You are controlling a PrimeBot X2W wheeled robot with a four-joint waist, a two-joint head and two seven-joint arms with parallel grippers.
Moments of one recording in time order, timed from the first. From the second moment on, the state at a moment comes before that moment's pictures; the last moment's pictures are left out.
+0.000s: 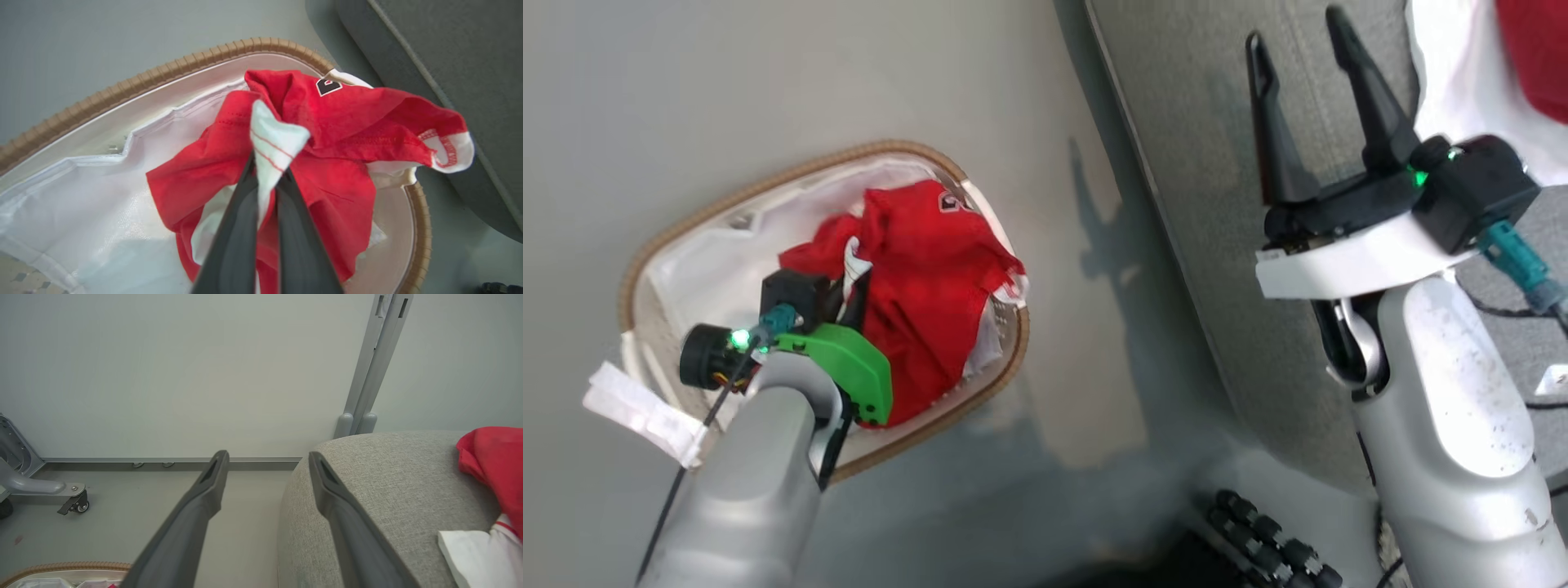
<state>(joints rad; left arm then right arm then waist) -0.69 0.16 -0.53 0.95 -0.42 -0.13 -0.26 -0.59 -0.05 0.15 0.08 0.19 0.13 -0.26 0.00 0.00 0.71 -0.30</state>
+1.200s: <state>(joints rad) -0.36 0.06 -0.34 0.31 -0.32 -0.13 -0.26 -0.21 -0.05 0.31 0.32 0.09 0.13 -0.26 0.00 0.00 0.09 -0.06</state>
